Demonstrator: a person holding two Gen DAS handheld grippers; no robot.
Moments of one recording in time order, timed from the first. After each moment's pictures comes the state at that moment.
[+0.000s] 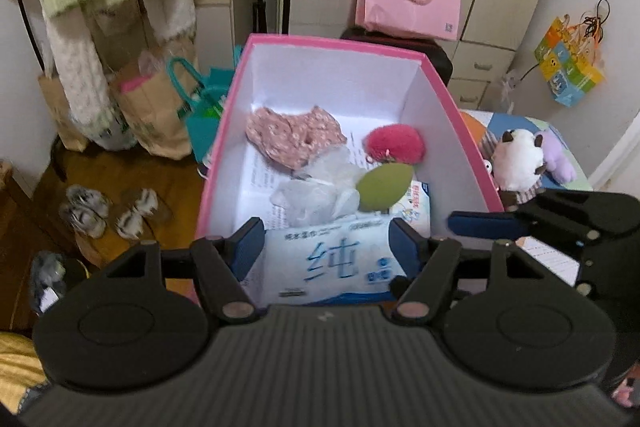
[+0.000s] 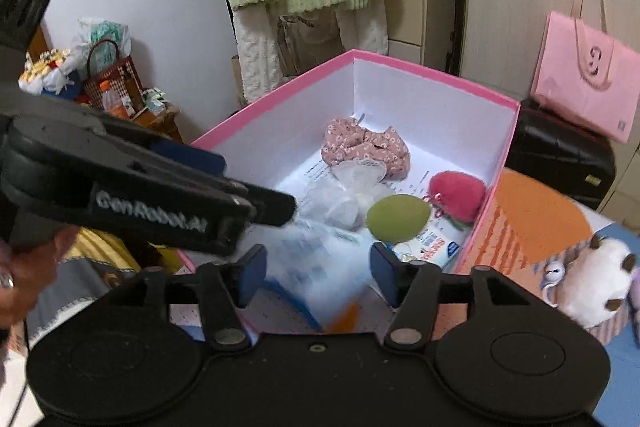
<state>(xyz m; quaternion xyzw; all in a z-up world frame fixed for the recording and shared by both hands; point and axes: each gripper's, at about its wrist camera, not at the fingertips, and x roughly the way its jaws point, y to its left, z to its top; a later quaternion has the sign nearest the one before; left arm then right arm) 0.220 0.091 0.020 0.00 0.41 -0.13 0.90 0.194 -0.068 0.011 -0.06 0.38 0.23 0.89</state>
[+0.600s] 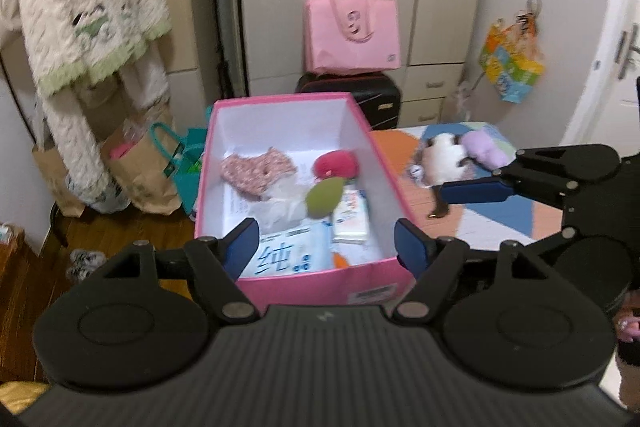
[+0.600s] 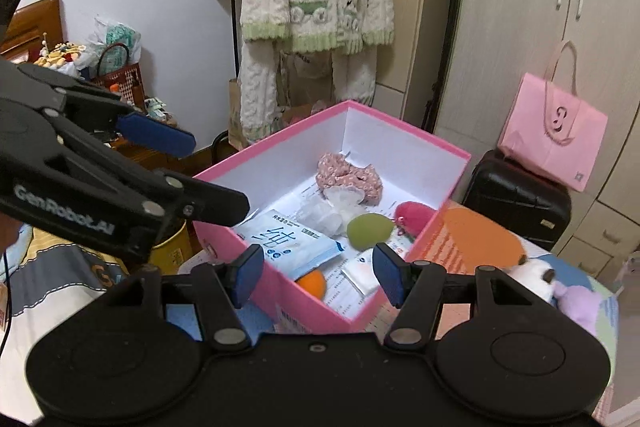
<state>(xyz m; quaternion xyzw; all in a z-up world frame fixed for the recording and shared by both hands) 0.122 0.076 0.089 0.05 0.33 -0.20 0.92 0.113 -0.096 0.073 -0.09 0.32 0.23 0.92</state>
